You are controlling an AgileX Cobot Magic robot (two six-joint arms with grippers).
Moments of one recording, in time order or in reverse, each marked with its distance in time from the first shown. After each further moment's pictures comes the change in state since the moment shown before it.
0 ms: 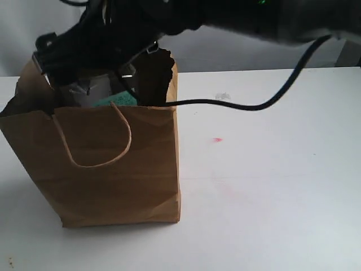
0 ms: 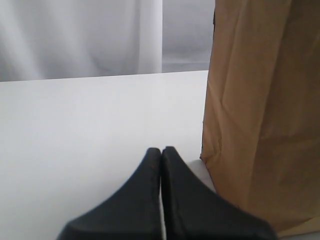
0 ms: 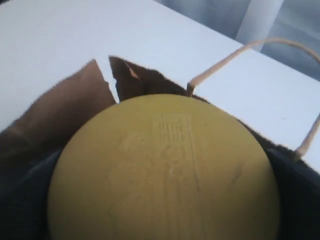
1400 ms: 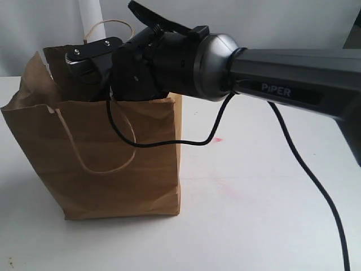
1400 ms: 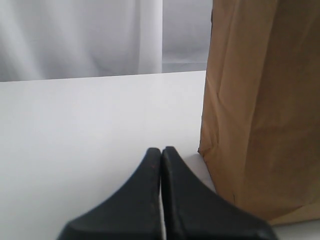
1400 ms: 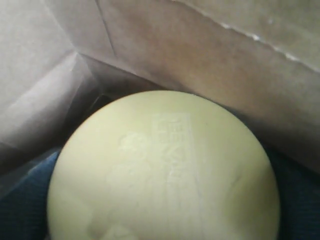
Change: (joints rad) left arm 0.000 0.000 0.000 0.000 0.000 0.000; right arm -0.031 0.244 -0.013 0.034 0.015 0.020
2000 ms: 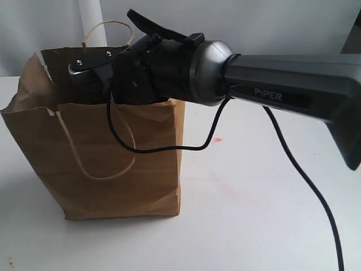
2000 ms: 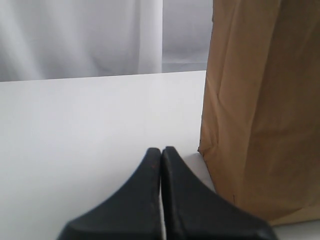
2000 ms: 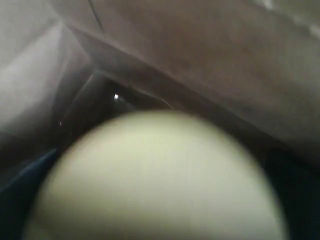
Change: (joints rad) left arm 0.000 0.000 0.000 0.000 0.000 0.000; right arm 0.000 0.016 0.000 0.024 0.031 -0.017
